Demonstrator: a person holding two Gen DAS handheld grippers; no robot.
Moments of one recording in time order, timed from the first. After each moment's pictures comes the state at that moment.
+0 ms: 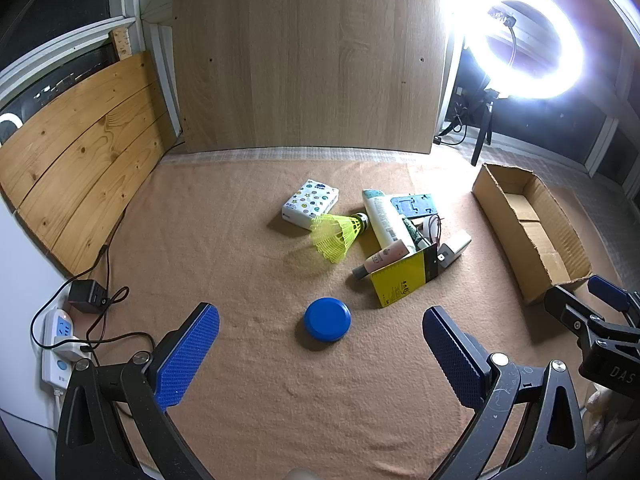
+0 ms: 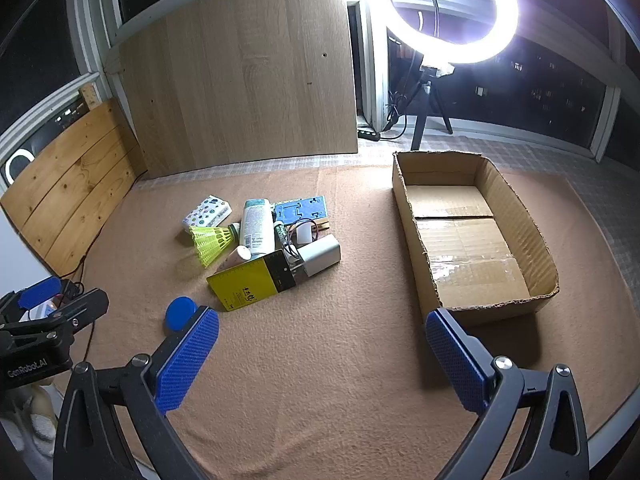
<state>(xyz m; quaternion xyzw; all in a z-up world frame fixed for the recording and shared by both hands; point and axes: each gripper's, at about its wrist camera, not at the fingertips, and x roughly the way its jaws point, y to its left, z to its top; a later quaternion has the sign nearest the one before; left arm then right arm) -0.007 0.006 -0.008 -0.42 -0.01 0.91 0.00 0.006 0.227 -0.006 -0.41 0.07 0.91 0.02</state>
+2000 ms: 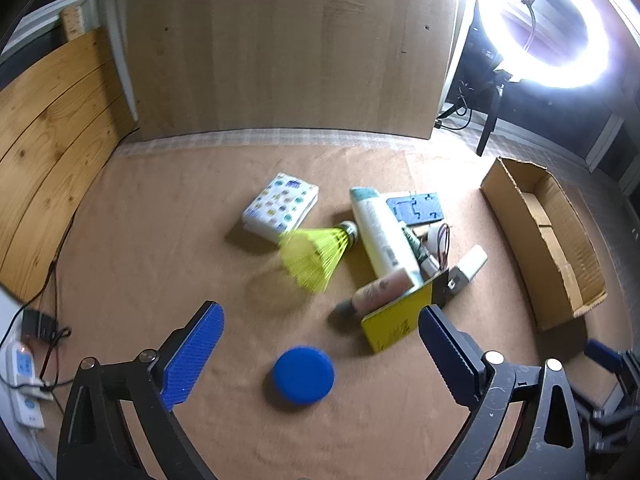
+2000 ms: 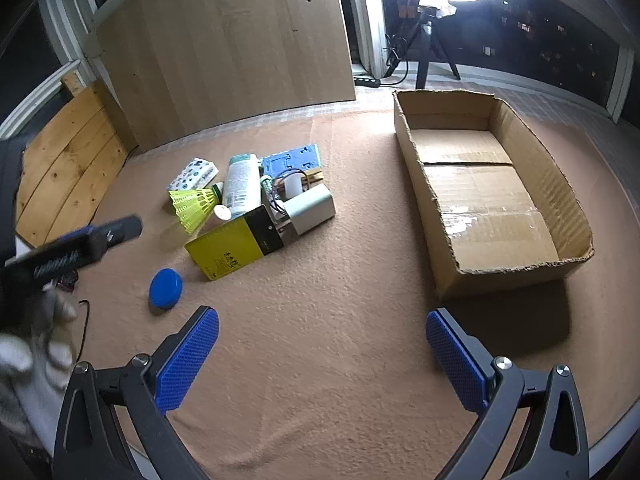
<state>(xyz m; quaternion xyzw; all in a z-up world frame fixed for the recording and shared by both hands) -0.111 0.022 -0.061 -0.47 -0.02 0.88 0.03 -0.011 0.248 -0.050 -0.48 0.11 0.87 0.00</state>
